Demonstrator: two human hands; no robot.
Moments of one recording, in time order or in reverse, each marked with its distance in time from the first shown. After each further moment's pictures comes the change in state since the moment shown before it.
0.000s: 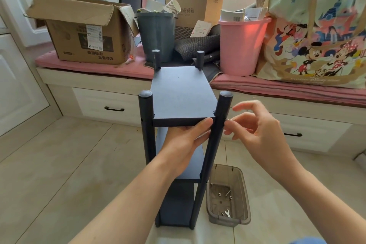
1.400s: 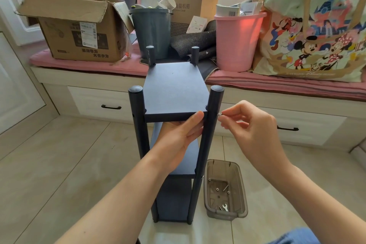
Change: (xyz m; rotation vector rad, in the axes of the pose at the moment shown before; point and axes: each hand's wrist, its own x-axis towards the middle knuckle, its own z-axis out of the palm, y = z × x) left_hand -0.005 0.008 0.006 -0.038 -0.053 -0.005; right_hand -0.006 -0.009 0.005 -0.168 0.118 -0.054
